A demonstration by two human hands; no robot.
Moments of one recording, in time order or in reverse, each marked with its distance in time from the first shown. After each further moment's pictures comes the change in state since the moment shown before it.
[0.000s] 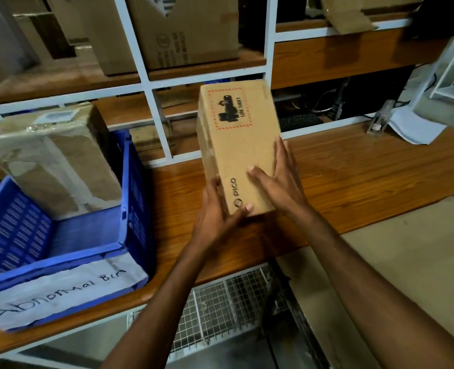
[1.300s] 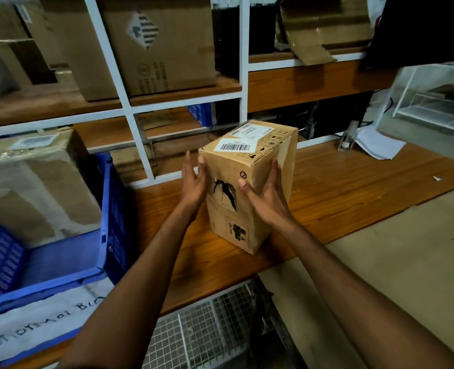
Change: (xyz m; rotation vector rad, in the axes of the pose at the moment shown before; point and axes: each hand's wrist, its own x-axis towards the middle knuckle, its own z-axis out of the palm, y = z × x) left_hand 0.099 0.033 -0.009 -0.354 0.103 -0.166; right_hand 0.005 0.019 -0.015 0.095 0.027 0.097
